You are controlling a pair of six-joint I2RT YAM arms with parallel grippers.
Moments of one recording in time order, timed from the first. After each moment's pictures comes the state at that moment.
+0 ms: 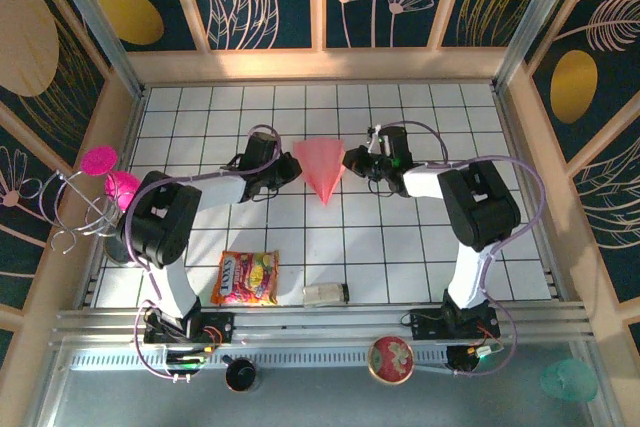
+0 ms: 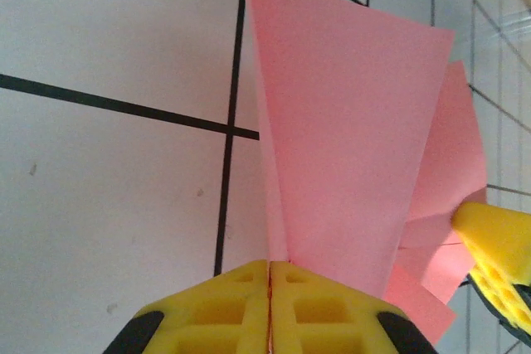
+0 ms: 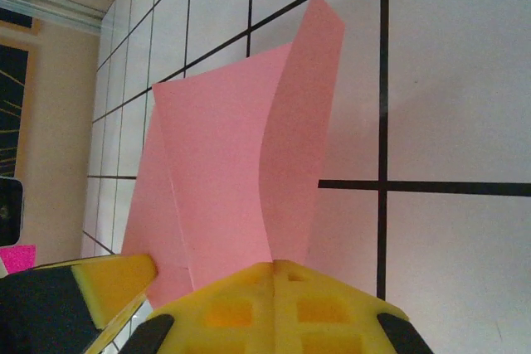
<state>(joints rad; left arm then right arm) -0.46 1.84 0.97 0.13 0.25 -0.88 0.40 1.89 0.94 0.37 -0.48 0.81</state>
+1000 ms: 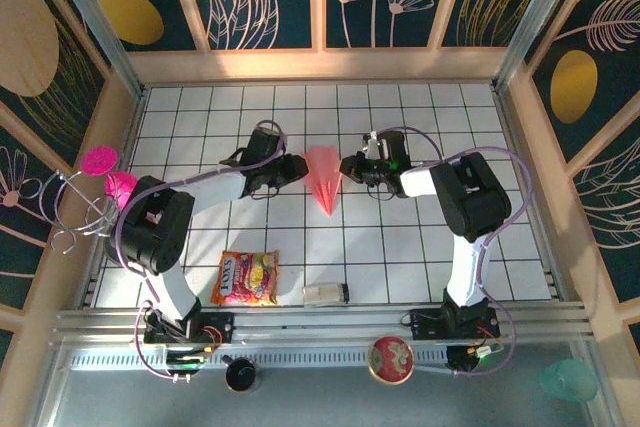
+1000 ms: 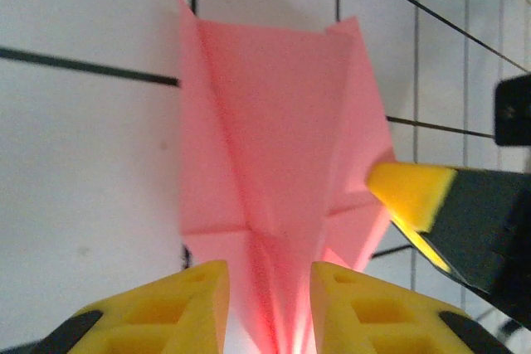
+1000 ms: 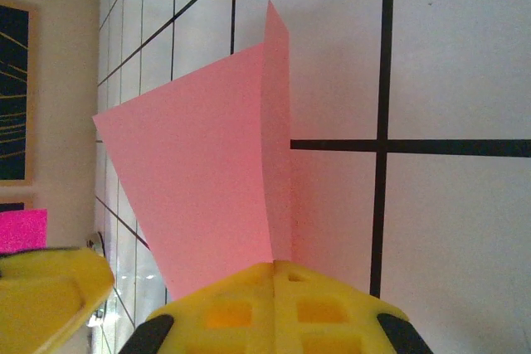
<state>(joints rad) -0.50 1.77 1.01 -0.03 0.29 -0.83 0.39 1.97 0.94 0.40 -0.60 0.81</state>
